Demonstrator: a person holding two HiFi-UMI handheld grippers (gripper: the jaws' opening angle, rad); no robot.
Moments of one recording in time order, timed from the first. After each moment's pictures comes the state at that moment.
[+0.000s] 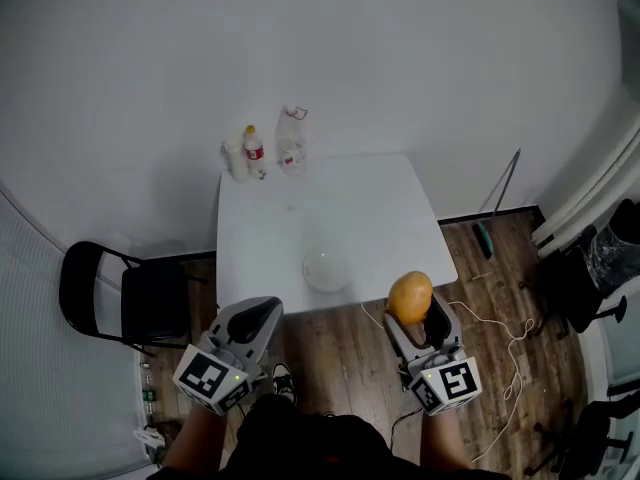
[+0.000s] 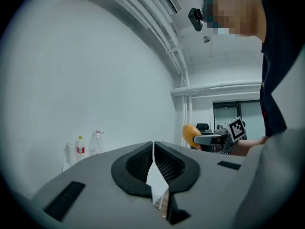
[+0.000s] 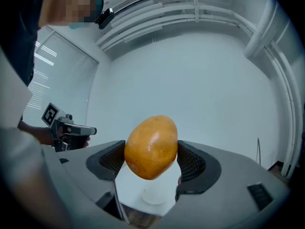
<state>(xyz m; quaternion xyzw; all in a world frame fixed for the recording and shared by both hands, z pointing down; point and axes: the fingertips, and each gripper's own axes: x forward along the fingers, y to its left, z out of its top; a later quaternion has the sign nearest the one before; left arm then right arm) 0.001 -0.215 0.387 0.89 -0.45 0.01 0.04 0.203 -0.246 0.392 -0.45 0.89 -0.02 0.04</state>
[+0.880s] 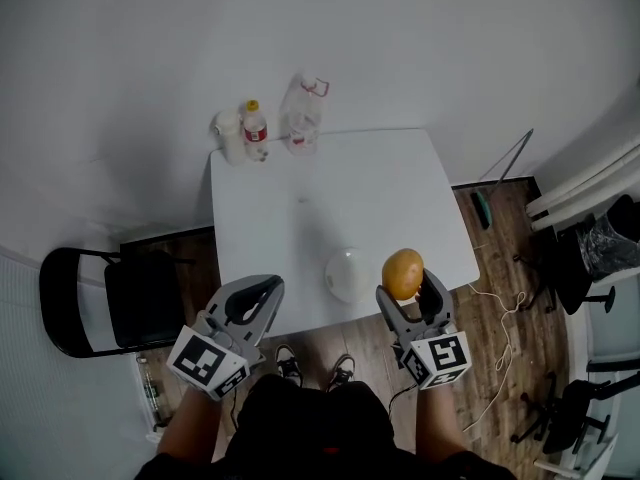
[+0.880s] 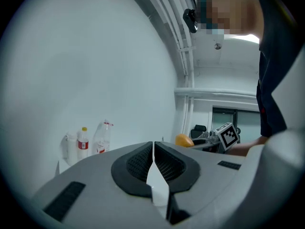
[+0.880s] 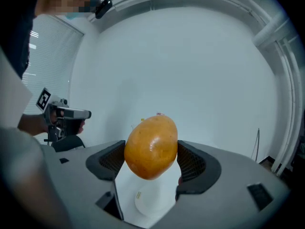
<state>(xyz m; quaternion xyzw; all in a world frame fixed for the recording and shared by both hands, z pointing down) -0.116 -0.381 0.436 0.91 -0.41 0.01 0.10 0.084 -0.411 0.482 -0.49 0.86 -0.07 -0.10</state>
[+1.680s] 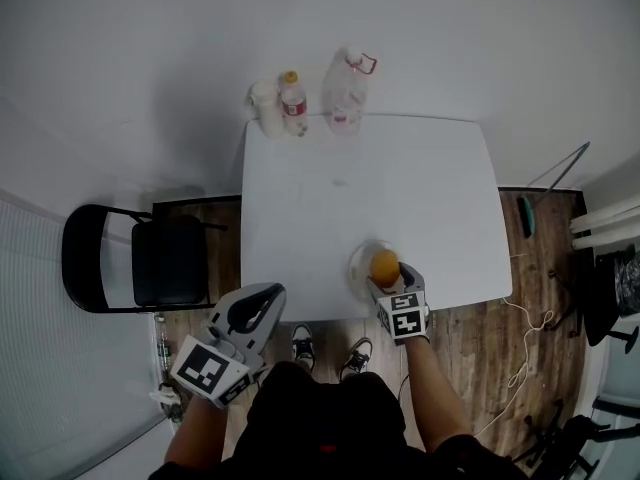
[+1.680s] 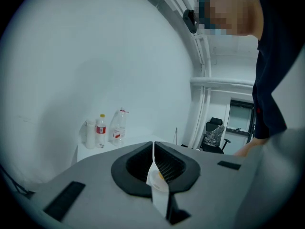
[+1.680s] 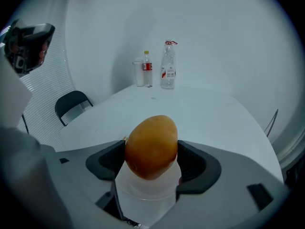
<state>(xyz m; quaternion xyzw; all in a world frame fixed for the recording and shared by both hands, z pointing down) -0.121 -0.372 0.480 0.86 -0.49 0.05 0.15 0.066 -0.465 0.740 -0.39 0.83 -0.17 -0.35</state>
